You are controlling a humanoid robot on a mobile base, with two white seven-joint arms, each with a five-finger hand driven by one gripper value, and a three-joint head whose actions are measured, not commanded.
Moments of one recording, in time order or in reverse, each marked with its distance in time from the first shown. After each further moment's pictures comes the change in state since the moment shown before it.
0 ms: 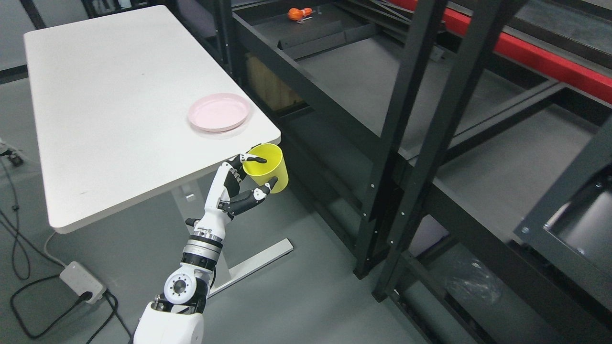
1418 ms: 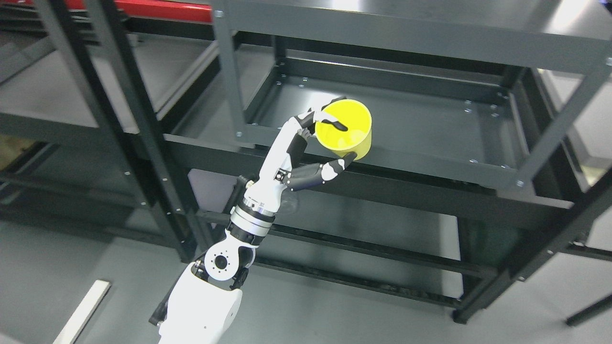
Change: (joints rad) left arm -0.164 0.000 -0.273 -0.168 0.001 -0.151 0.004; right arm 0.000 0.000 0.000 0.000 0.000 0.000 0.000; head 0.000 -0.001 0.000
